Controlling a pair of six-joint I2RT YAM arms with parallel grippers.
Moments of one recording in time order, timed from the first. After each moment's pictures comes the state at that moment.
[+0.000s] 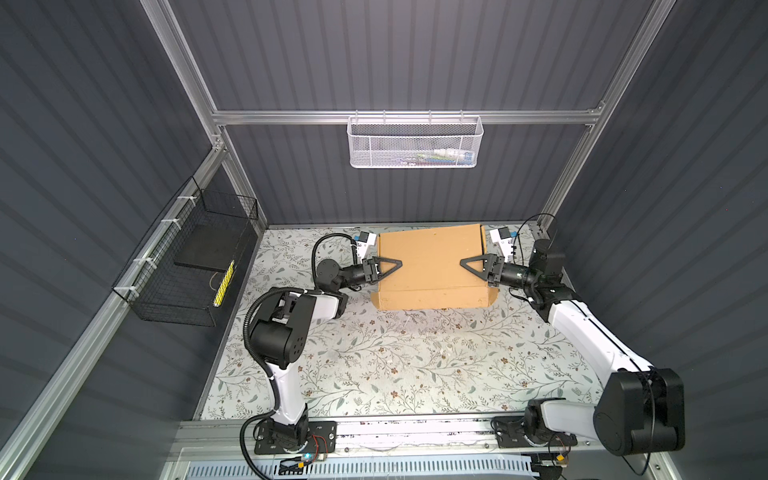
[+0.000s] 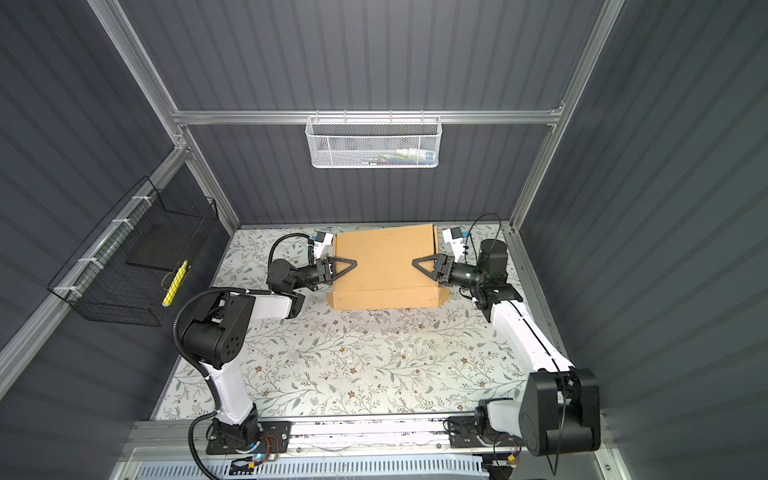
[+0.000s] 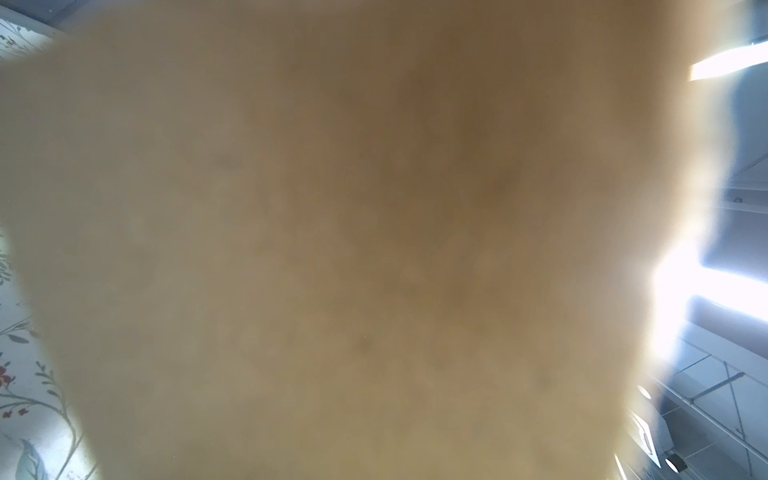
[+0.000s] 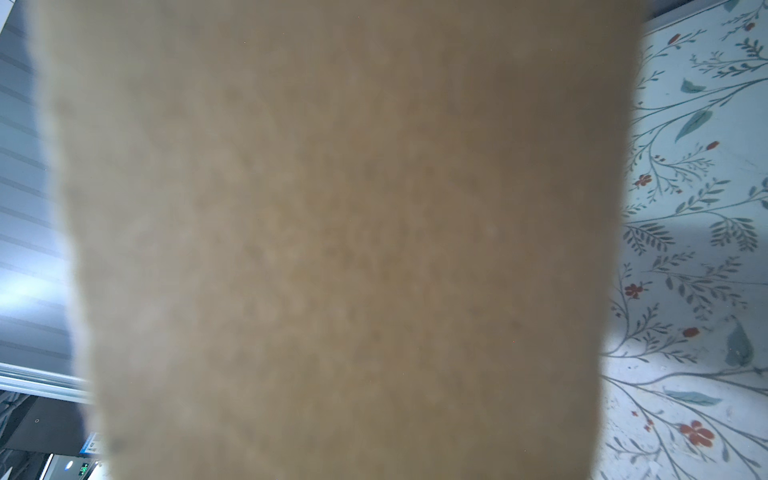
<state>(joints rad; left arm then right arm) -0.34 1.91 0.92 1.40 1.12 -1.40 0.07 1.29 0.88 0.11 -1.08 0.73</state>
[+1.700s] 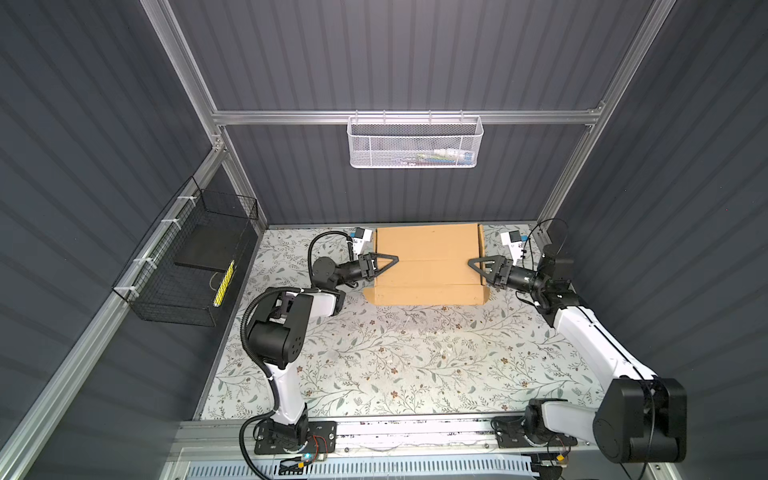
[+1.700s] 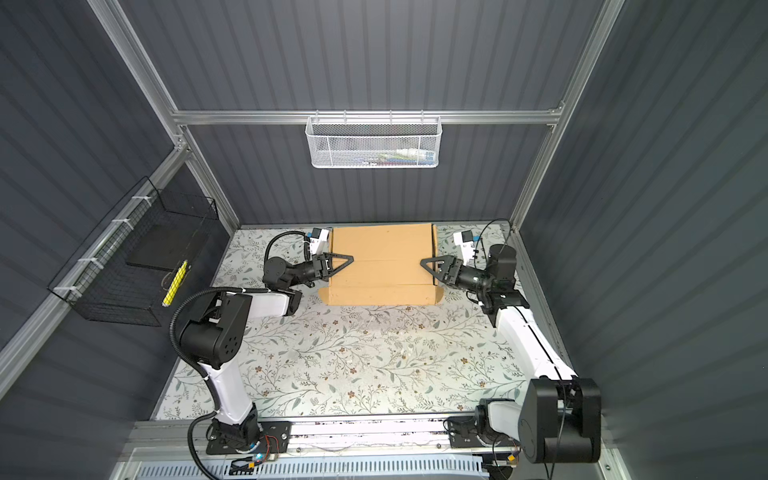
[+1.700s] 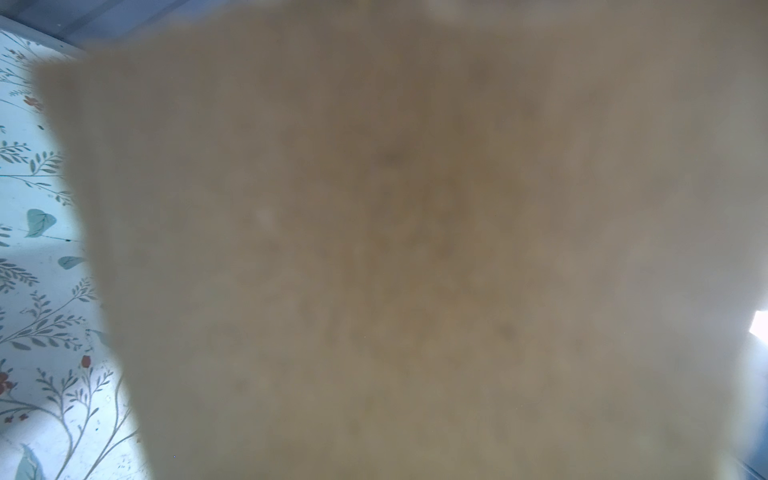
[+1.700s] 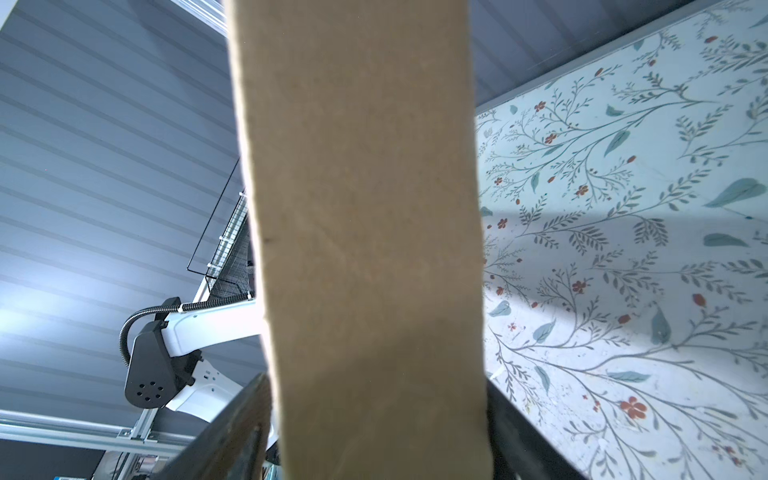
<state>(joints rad) -0.29 1.90 0.94 1.42 1.12 -1.47 -0.01 1.24 0.82 0.11 -1.05 0.71</state>
